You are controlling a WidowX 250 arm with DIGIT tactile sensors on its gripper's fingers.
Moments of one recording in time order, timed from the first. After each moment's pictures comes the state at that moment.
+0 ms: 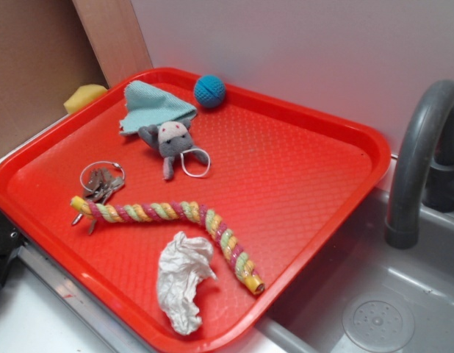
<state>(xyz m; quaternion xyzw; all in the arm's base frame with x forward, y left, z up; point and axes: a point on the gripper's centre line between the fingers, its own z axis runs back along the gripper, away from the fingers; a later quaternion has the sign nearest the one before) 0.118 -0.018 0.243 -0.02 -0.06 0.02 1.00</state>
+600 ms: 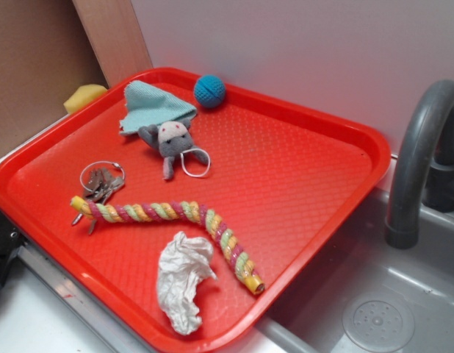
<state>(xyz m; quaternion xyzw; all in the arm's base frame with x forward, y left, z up) 0.149 -0.011 0.222 0.00 -0.03 -0.12 0.99</state>
